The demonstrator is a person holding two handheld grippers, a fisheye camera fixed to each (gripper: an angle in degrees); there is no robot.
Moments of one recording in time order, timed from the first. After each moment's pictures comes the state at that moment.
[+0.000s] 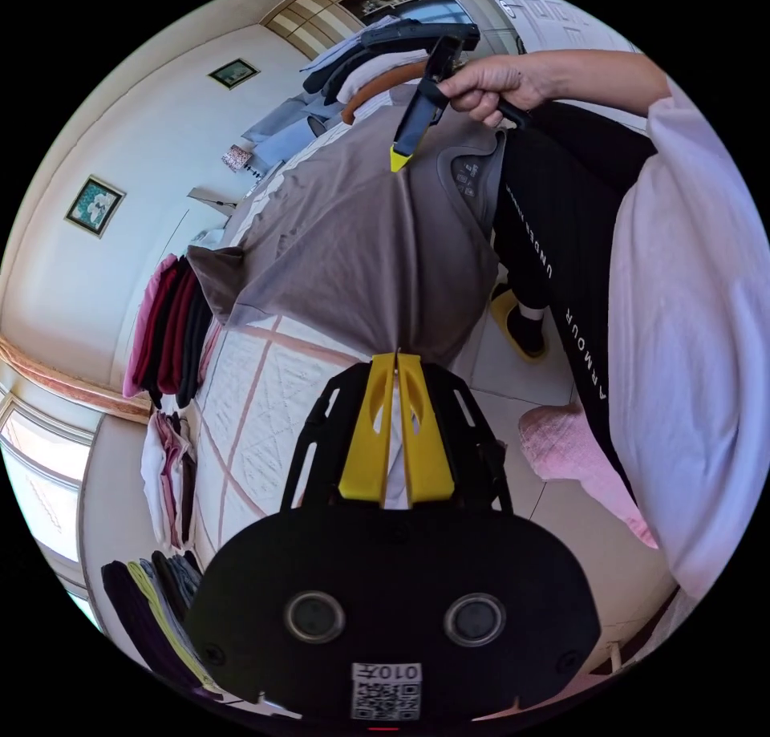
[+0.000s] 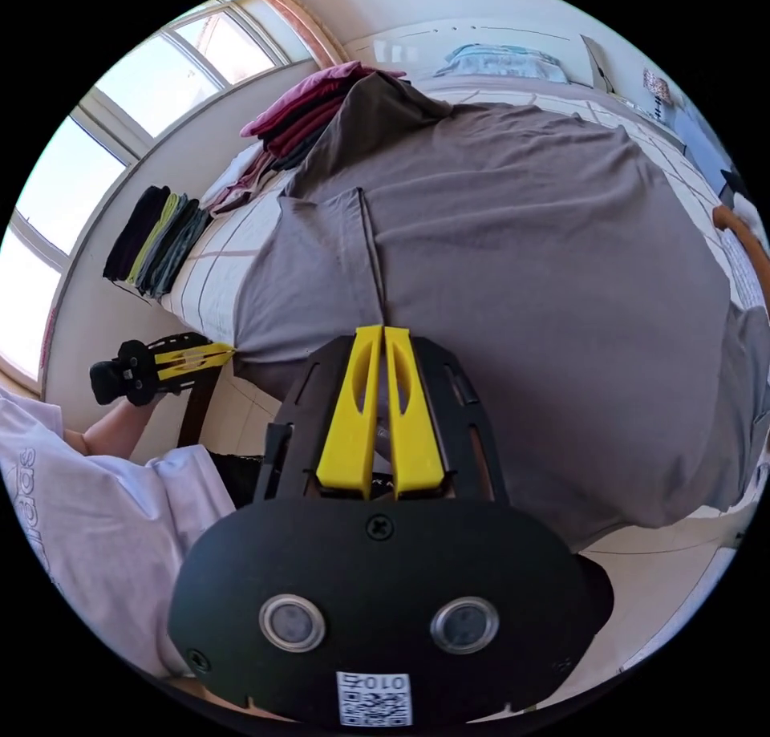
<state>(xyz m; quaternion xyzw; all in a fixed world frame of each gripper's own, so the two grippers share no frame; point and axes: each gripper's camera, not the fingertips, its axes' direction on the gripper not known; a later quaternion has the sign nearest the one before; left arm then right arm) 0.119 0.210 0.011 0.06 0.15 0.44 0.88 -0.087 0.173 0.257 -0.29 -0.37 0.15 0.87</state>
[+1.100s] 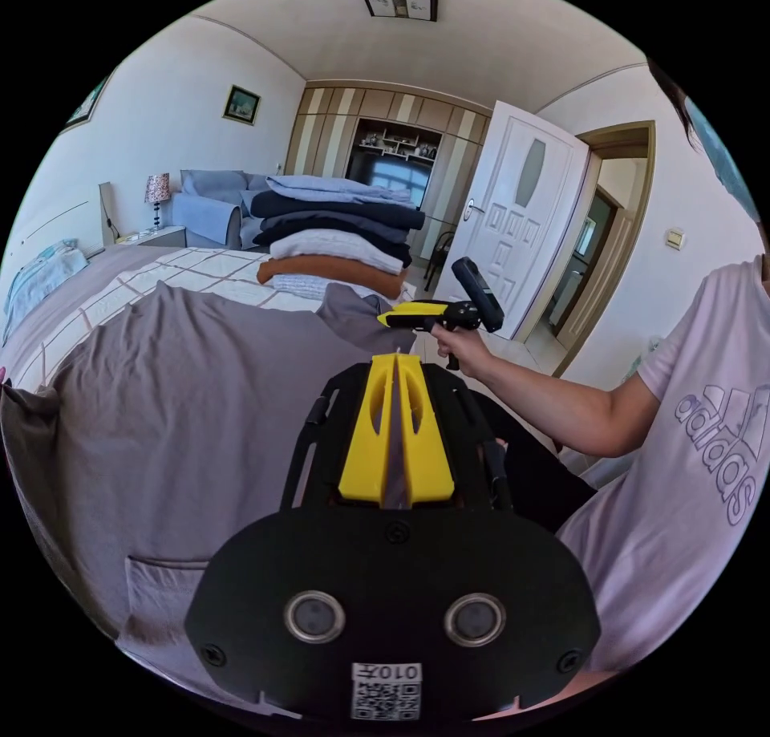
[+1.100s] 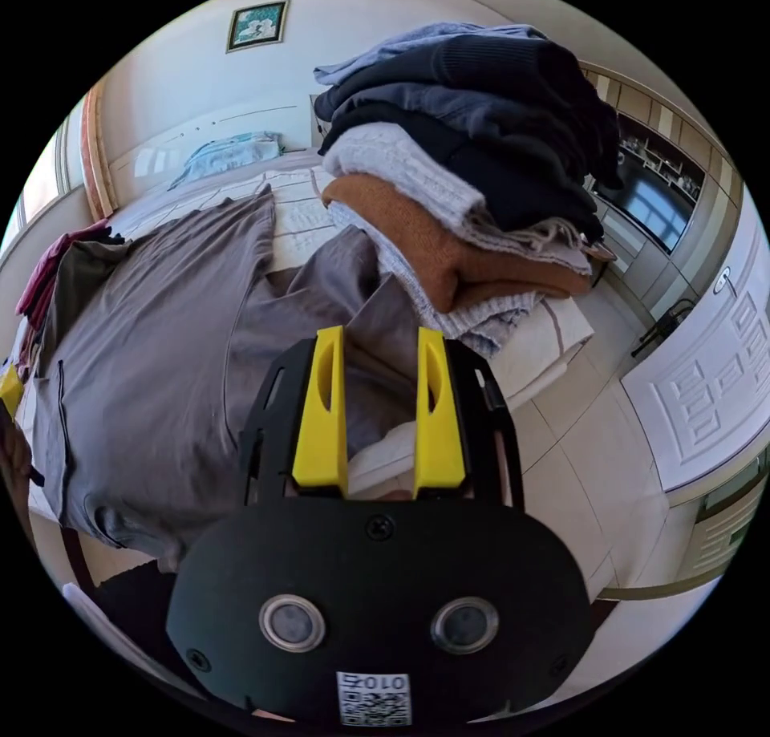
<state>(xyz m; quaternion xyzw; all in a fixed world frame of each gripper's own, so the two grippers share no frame) 0.189 -0.043 0.124 0.12 0.57 0.26 0.77 0.133 0.212 0.203 -0.27 0.08 0.29 0.92</state>
